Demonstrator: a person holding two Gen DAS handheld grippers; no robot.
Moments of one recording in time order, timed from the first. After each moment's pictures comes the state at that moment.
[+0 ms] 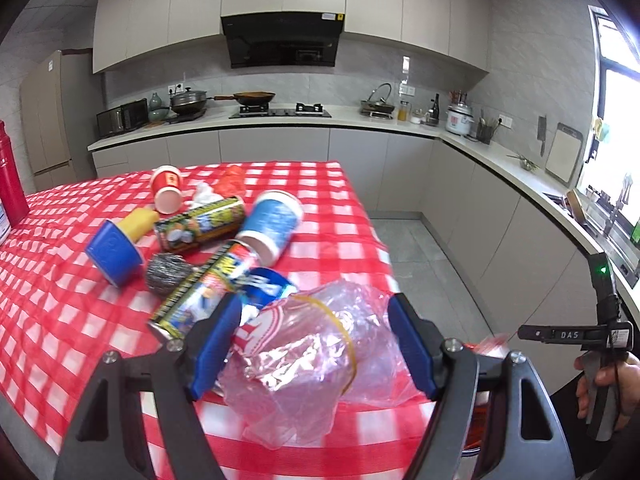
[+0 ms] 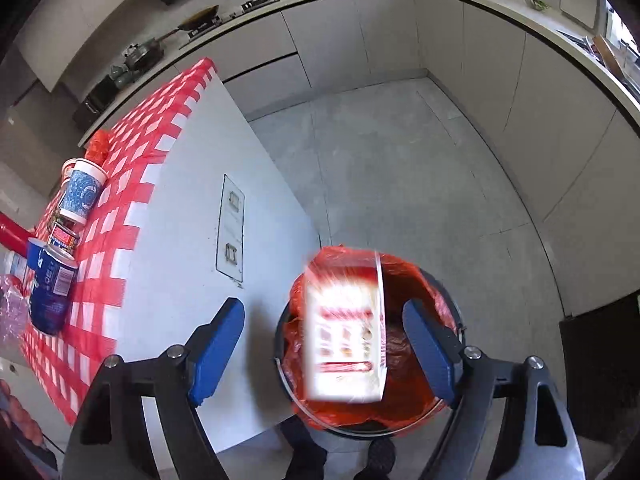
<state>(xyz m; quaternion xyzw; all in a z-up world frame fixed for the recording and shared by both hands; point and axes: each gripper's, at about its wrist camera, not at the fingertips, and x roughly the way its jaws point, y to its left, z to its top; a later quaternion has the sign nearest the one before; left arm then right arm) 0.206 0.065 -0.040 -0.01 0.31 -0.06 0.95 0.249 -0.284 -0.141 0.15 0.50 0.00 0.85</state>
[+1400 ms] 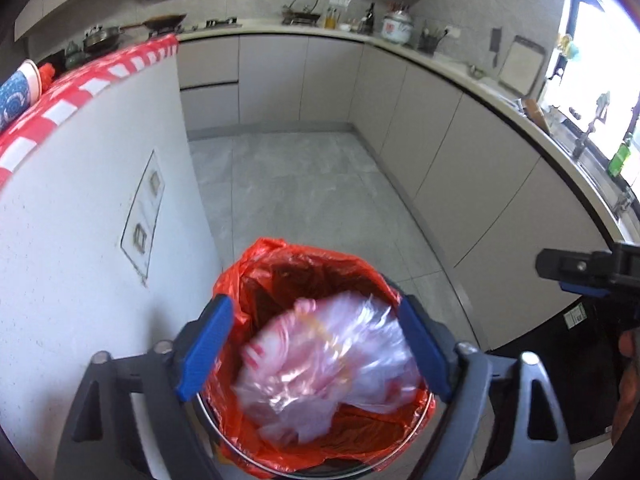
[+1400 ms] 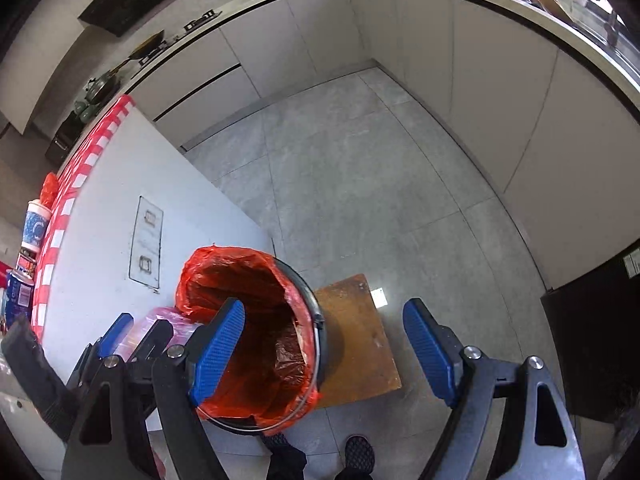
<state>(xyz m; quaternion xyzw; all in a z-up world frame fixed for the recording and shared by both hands) 0.218 -0.192 -0.192 -0.01 0.44 -0.16 0.88 0.199 -0.434 -0.192 0.20 0.50 -0.06 0.84</state>
